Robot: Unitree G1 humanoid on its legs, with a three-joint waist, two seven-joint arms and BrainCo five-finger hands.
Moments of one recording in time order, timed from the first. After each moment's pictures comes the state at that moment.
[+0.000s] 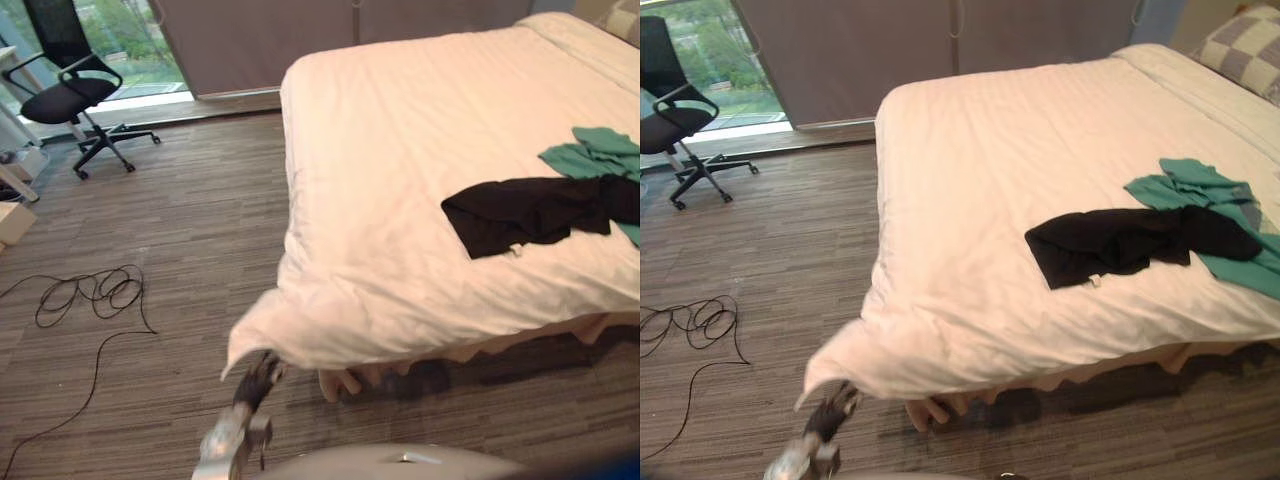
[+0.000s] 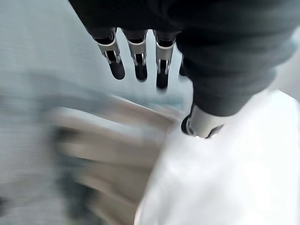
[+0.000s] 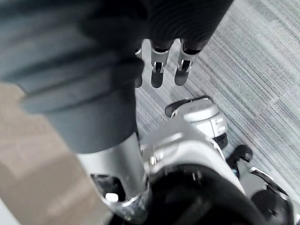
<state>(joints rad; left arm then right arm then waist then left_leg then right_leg) 0.32 0.08 0.15 0.66 -0.10 -0.02 -0.10 0.37 -0.04 -0.44 0.95 0.20 0.05 0.20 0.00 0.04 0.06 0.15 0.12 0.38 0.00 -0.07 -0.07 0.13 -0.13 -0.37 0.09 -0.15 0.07</state>
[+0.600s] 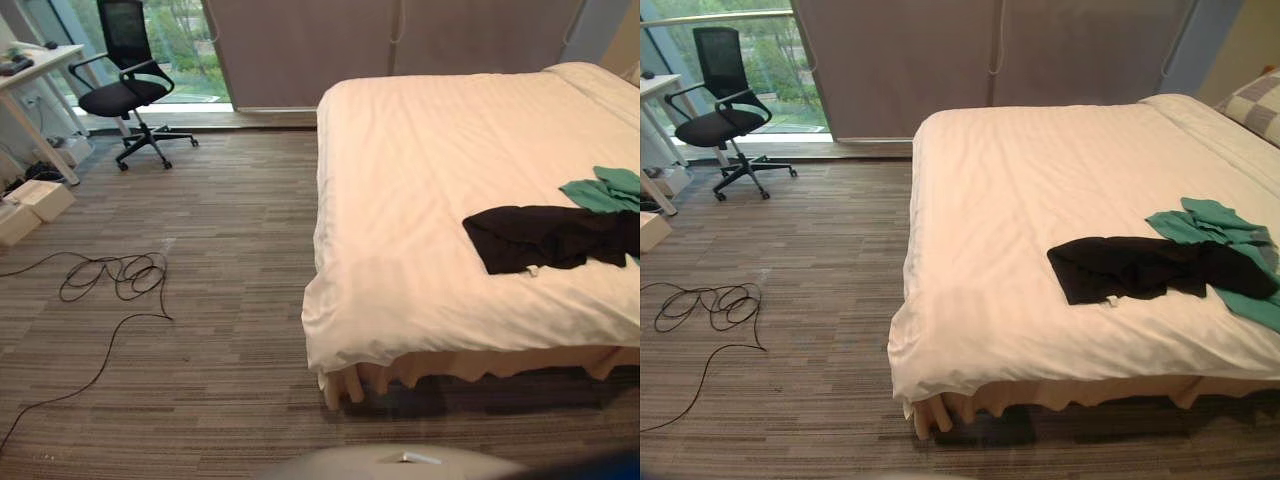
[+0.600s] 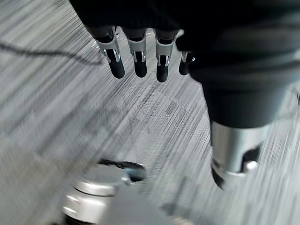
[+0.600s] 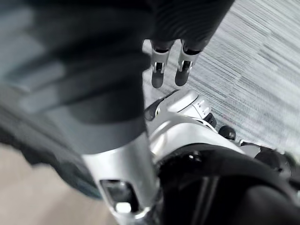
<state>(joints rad) 0.36 -0.01 0.63 0.97 0.21 0.07 0.09 0.33 0.00 -0.57 1.04 0.49 0.20 0.02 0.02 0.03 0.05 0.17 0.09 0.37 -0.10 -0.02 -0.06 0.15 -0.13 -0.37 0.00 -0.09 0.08</state>
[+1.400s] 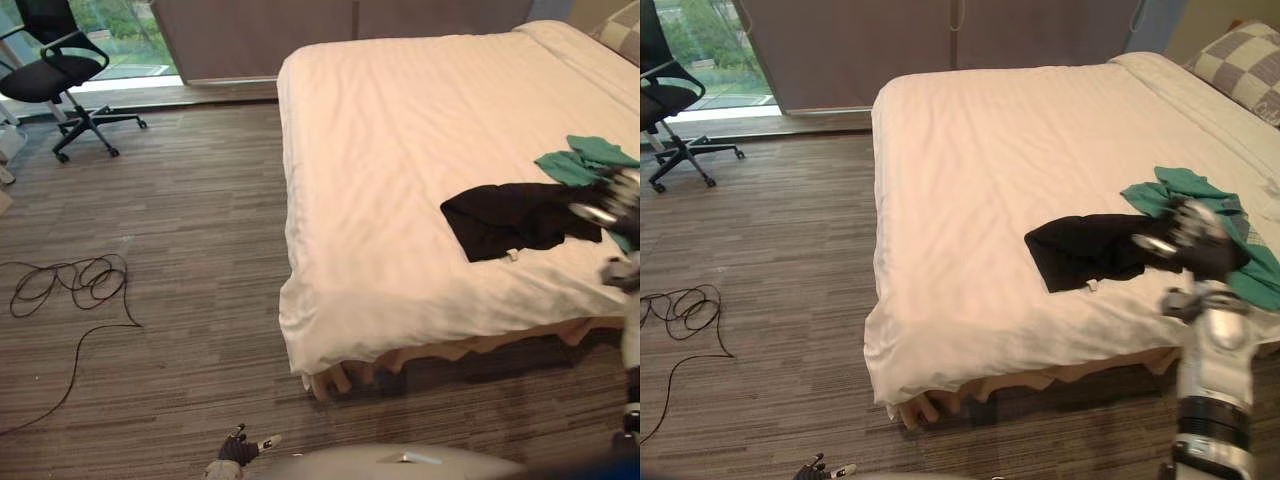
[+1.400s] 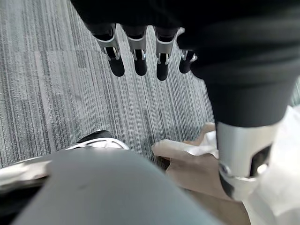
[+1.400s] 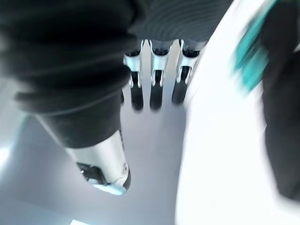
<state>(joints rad) 0.25 0.13 0.06 0.95 0.11 -0.02 0.09 -0.24 -0.49 -0.23 0.17 0.33 -0.21 0.33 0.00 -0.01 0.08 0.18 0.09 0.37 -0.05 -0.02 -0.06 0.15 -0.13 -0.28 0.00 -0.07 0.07</state>
